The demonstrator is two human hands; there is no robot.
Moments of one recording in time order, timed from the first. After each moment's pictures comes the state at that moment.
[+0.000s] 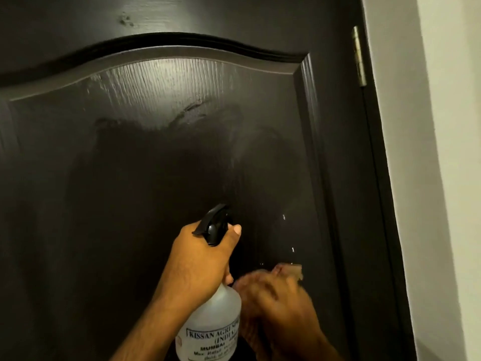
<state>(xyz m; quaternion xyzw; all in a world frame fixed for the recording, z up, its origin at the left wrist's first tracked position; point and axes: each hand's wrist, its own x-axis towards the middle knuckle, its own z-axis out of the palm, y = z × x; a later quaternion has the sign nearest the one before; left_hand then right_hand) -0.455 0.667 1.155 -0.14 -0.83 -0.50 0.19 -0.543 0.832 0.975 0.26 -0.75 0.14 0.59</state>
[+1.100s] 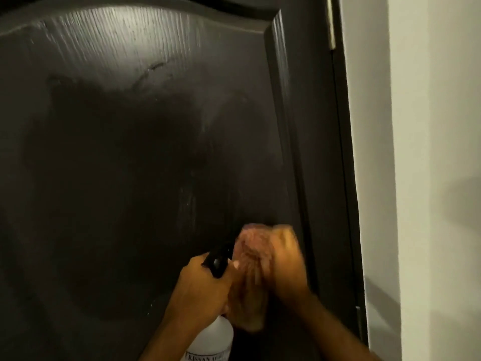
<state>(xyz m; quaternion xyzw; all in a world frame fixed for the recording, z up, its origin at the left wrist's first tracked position) -0.456 0.682 1.054 -0.06 -0.86 -0.50 0.03 -0.539 0.867 0.955 0.08 -0.79 0.33 0.51</state>
